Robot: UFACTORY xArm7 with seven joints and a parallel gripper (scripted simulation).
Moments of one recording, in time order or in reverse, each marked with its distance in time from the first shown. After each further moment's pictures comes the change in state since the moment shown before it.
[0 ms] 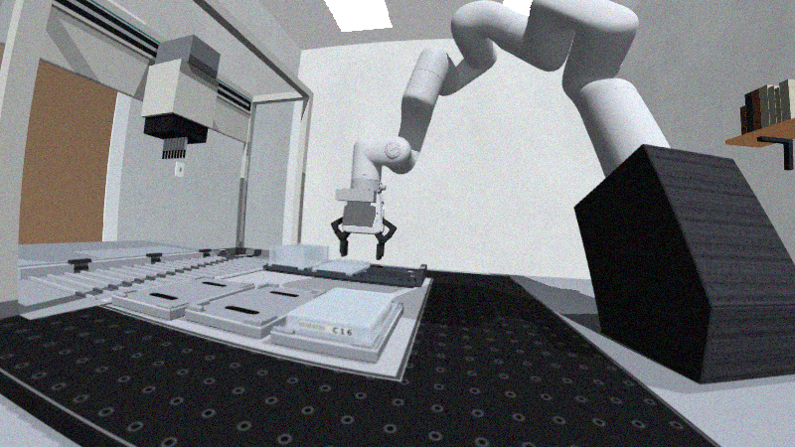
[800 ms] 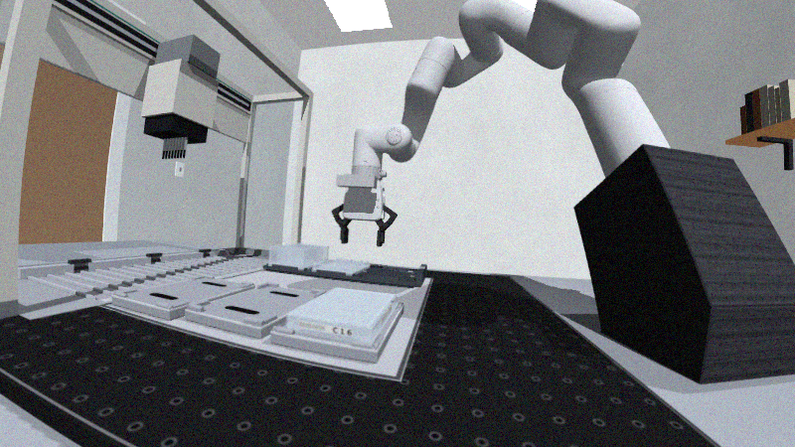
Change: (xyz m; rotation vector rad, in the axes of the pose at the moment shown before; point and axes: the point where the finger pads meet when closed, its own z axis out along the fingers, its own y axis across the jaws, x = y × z) arm 0.000 0.001 -0.033 -0.002 0.000 0.000
